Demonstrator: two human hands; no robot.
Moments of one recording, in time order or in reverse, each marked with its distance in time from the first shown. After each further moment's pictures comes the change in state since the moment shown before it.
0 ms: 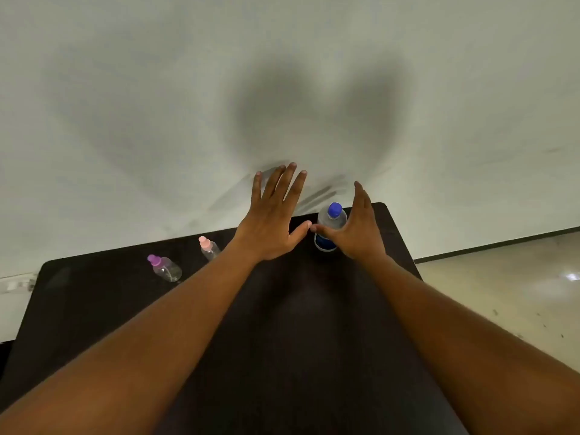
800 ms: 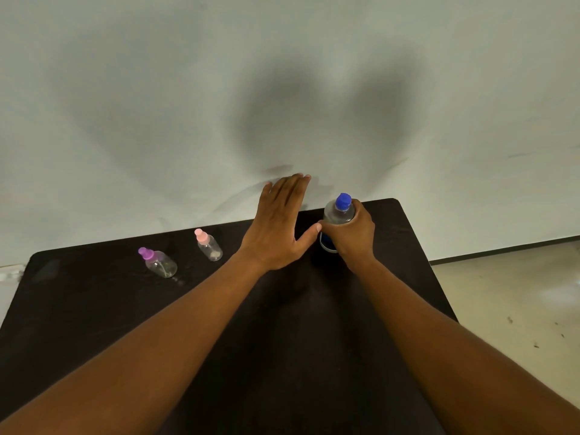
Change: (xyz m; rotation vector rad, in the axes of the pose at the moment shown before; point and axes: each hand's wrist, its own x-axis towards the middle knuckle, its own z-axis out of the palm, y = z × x) left_hand -0.018 0.008 0.035 -0.280 0.049 -0.068; right_hand 0.003 0.005 0.051 0.367 0.161 0.138
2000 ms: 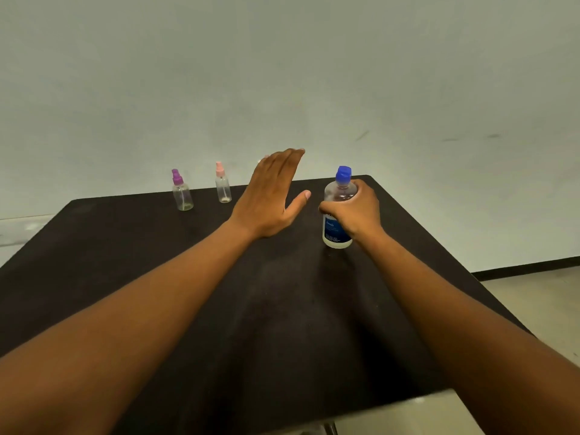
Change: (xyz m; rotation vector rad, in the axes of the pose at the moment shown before) left_hand -0.203 0.082 0.008 0.115 0.367 0.226; right_hand -0.206 0.047 -0.065 0.093 0.051 -0.281
